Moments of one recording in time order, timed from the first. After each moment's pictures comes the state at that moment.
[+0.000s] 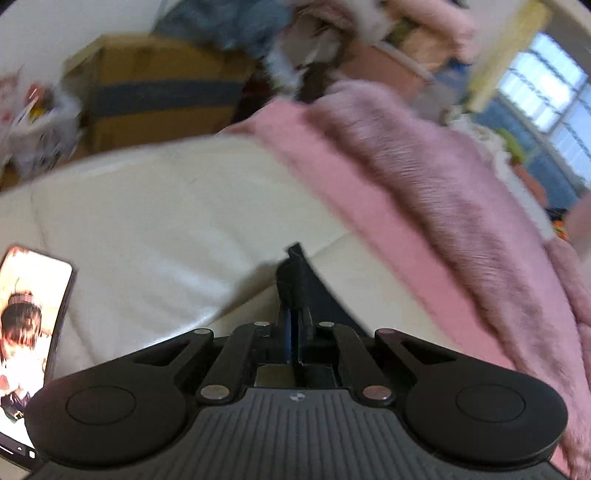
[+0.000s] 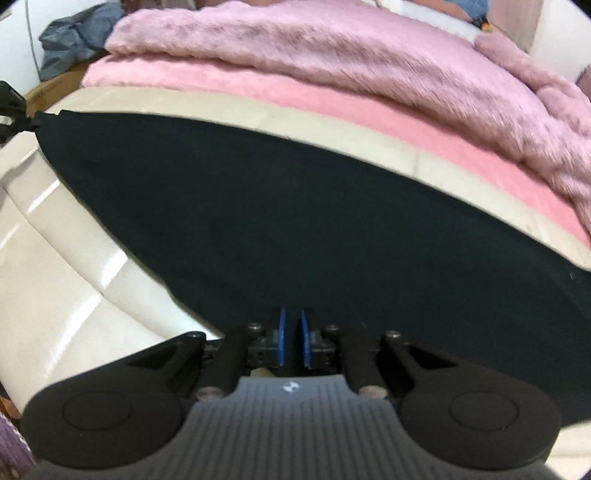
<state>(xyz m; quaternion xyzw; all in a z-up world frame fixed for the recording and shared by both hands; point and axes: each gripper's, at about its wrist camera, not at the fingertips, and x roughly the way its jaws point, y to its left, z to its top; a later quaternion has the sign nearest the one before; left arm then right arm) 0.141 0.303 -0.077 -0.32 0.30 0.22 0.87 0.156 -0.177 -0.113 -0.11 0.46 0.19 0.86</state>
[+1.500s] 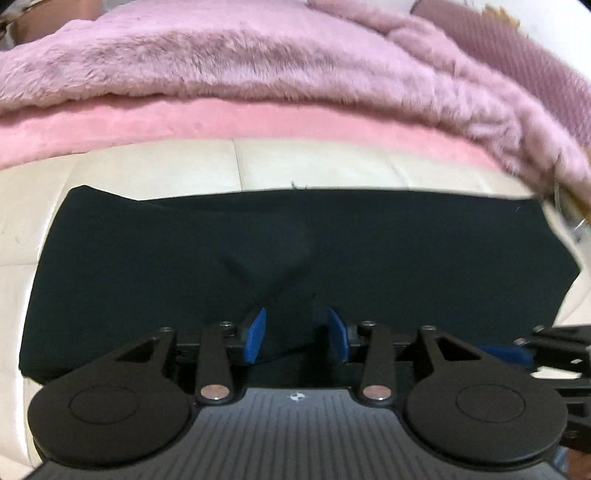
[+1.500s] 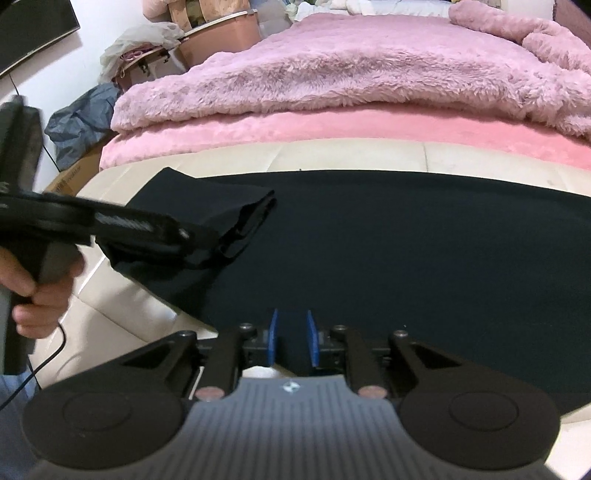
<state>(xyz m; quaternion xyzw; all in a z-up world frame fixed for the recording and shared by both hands) 0.197 -0.003 -0.111 -0.03 0.49 -0.14 0.86 0.150 -0.202 -0.110 0.06 0.45 0.22 0.87</state>
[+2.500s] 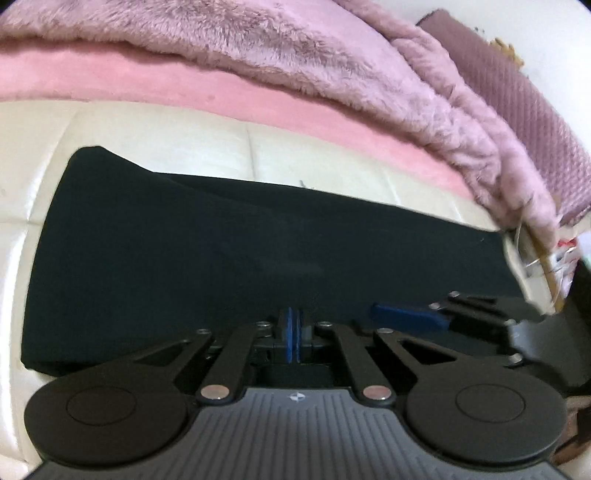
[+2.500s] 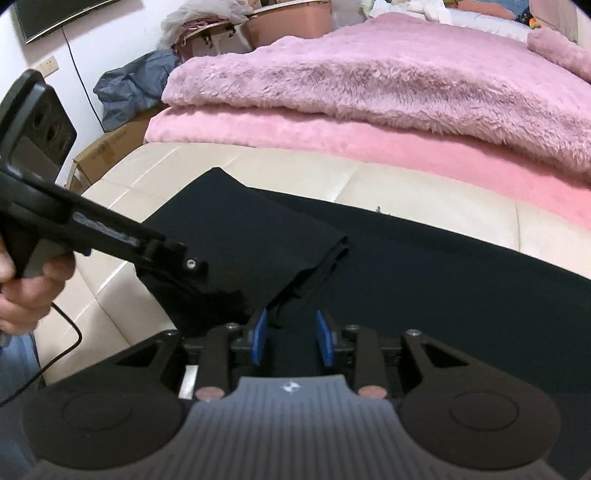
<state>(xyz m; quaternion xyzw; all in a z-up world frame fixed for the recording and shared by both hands) 0.219 0.050 -0.108 -0.15 0.52 -0.20 0.82 0.213 -0.139 -0.107 0.00 0.44 0.31 0.84</state>
